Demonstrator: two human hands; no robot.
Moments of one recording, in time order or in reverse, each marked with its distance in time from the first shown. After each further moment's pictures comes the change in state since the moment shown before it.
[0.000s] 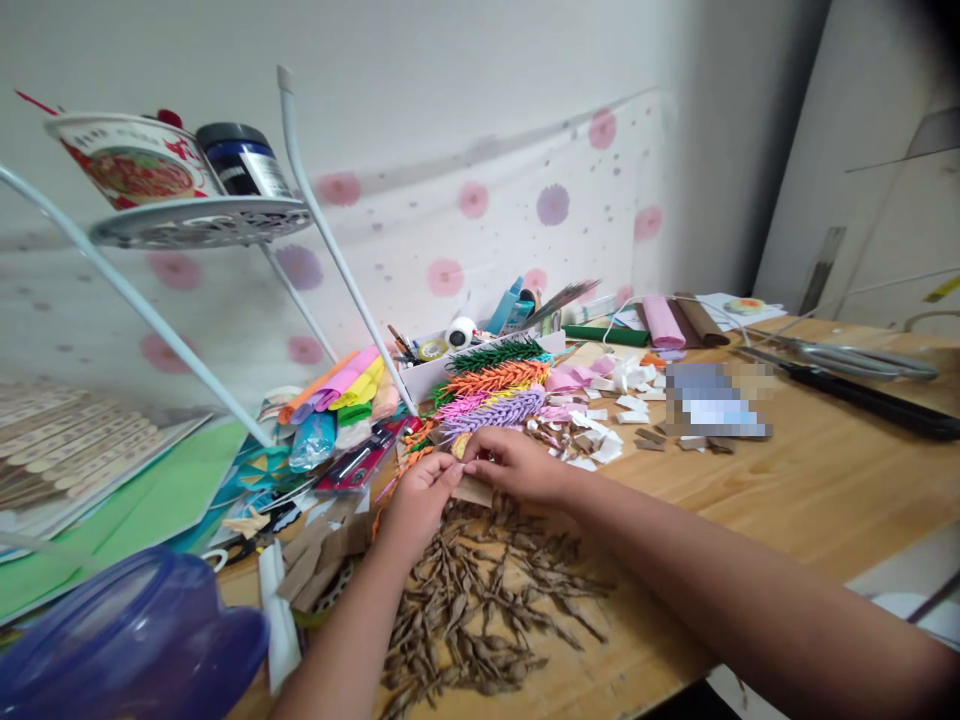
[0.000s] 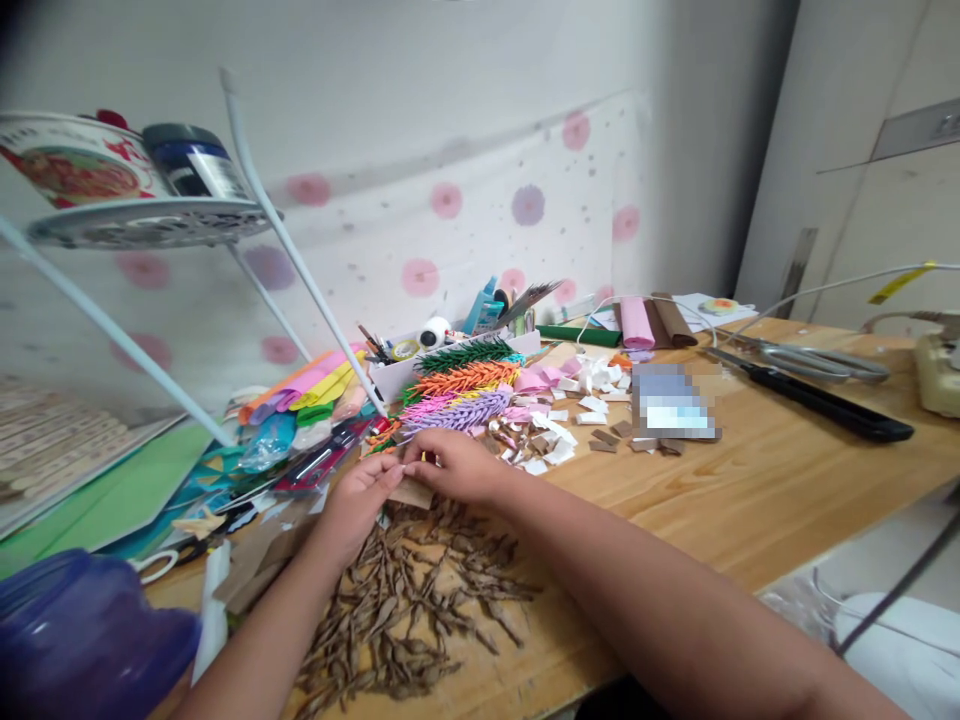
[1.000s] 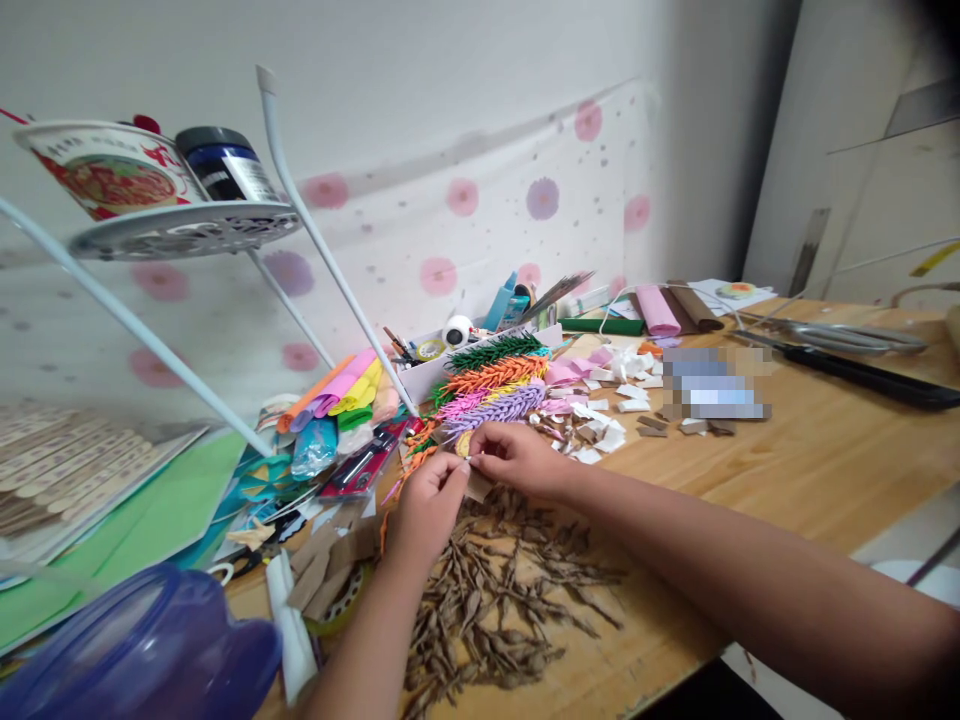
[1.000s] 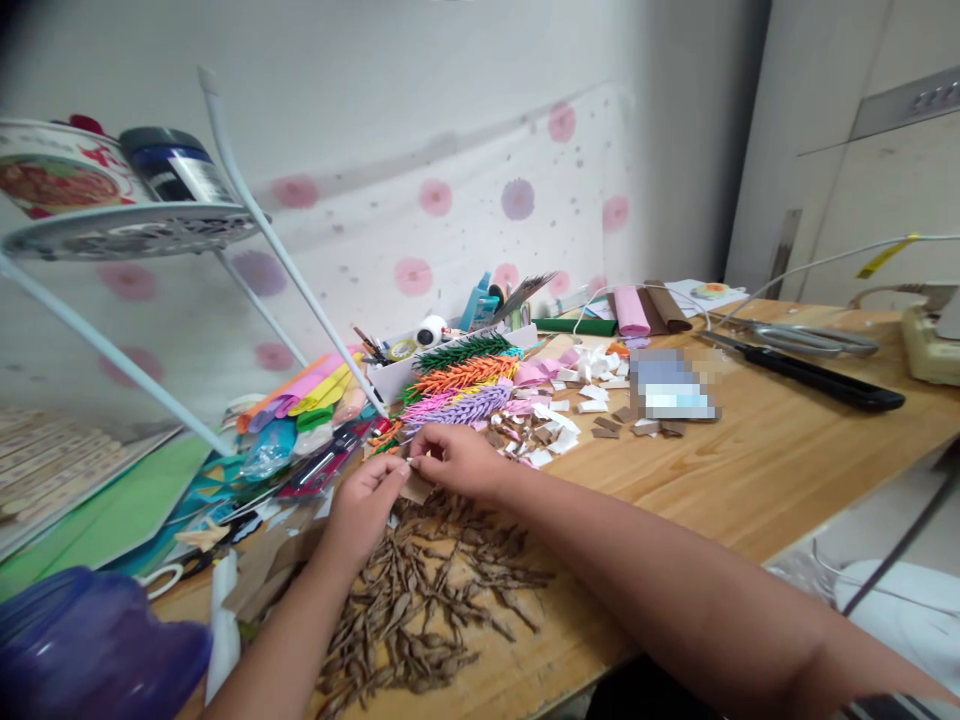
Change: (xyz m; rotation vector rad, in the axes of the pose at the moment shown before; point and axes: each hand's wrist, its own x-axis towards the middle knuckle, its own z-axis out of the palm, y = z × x) left_hand -0.007 0.016 0.004 0.252 0.088 0.043; right_hand 0.000 -0.002 0.007 0.110 0.086 0.175
